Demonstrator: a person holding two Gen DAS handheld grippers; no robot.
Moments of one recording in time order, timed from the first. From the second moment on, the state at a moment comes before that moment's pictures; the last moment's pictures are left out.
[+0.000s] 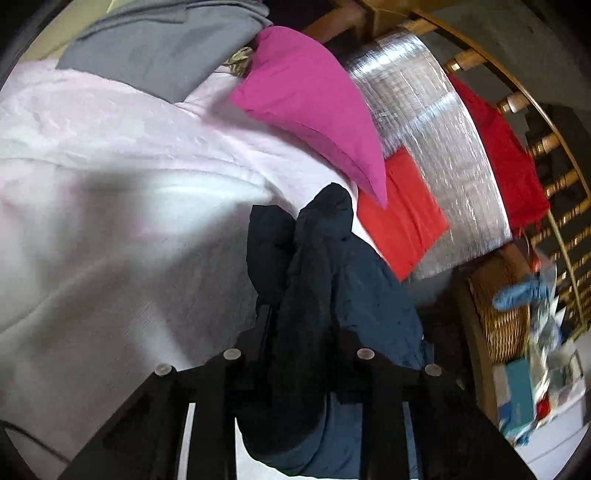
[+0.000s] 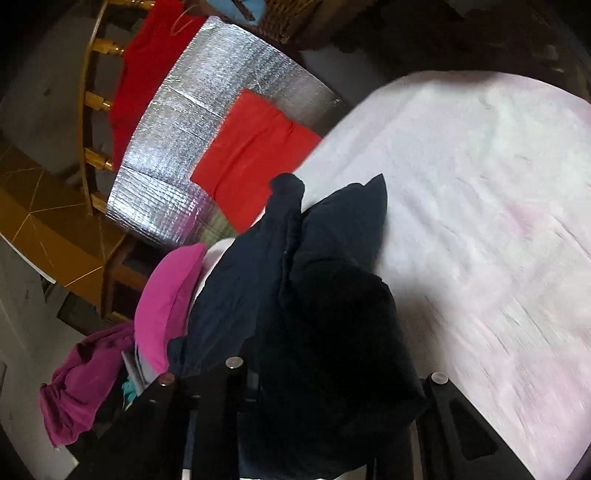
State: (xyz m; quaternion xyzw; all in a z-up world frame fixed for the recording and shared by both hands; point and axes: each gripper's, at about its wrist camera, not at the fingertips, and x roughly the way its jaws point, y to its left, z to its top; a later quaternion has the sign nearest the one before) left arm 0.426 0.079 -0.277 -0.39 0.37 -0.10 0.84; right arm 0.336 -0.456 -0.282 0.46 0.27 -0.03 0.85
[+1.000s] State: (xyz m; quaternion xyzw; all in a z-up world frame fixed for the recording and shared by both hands) left arm 0.447 0.092 -0.323 -0.34 0.50 -0.12 0.79; right arm 0.350 -0.510 -0.331 0.45 0.40 -0.01 0.79
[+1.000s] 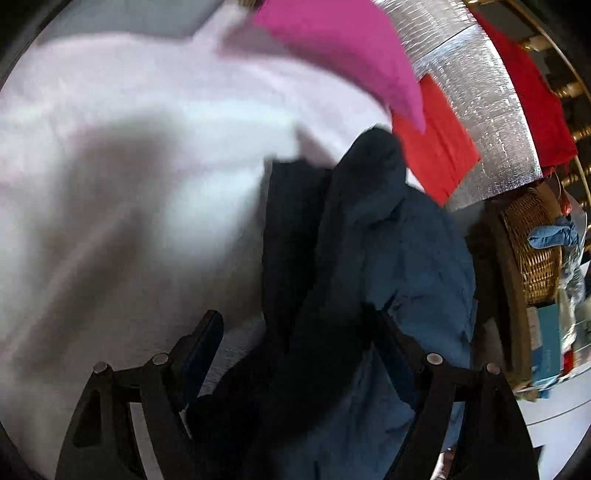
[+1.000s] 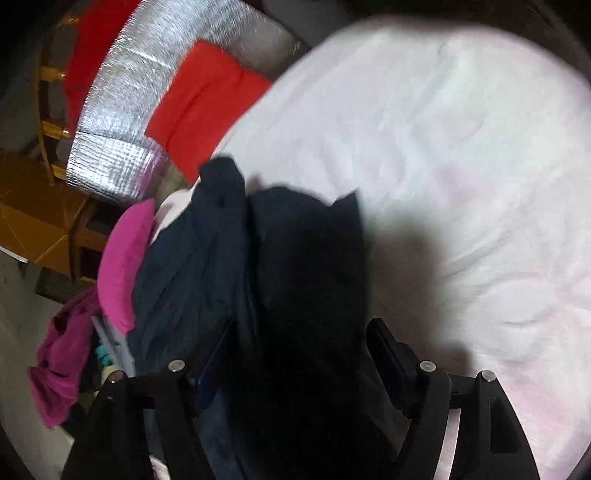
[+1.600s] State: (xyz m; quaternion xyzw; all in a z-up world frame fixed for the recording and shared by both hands) left arm 0.431 0.088 -0.290 -0.27 0.47 -0.08 0.83; right arm 0.350 -0.487 -0.311 0.42 0.38 -0.04 0.82
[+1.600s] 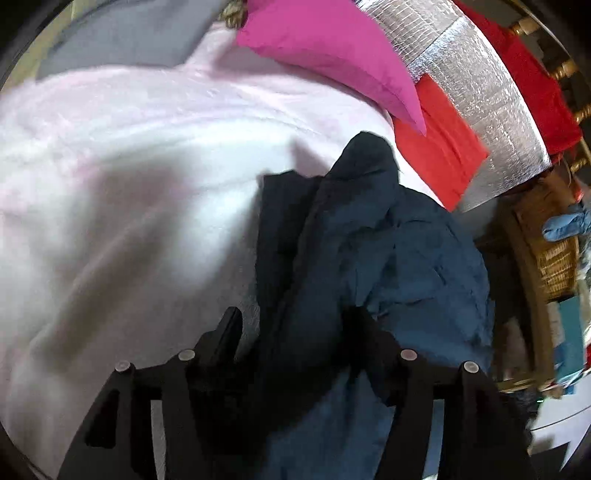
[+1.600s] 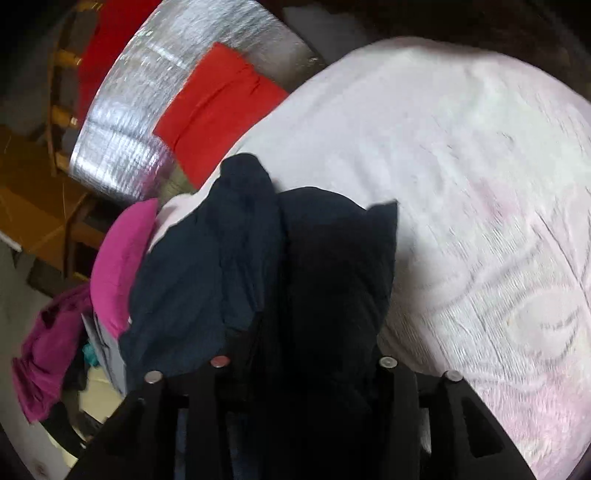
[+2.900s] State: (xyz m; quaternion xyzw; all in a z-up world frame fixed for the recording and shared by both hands) left arm 0.368 0.063 -0.314 -0.41 0.44 -0.08 0.80; right arm 0.284 -0.402 -0.305 0.50 0.35 -0.05 0.79
